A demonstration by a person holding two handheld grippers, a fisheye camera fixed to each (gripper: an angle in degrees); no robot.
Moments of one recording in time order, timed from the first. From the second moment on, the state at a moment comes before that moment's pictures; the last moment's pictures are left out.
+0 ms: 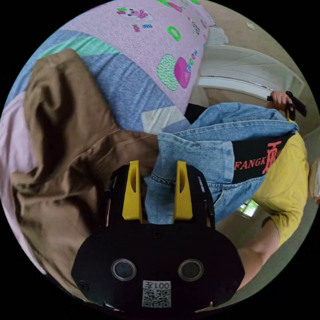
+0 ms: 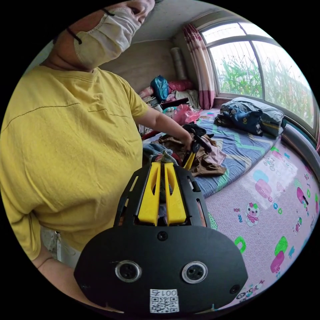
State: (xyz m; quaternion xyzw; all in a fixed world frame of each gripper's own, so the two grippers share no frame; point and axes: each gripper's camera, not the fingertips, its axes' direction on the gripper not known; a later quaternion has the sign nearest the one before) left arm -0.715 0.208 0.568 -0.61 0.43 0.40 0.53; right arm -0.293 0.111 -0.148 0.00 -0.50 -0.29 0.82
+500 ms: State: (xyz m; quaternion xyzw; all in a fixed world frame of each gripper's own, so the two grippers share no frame) left arm -0.882 0.125 0.275 -0.27 0.50 0.36 0.74; right arm -0.242 0.059 -0.239 0.08 -0.42 -0.26 0.87
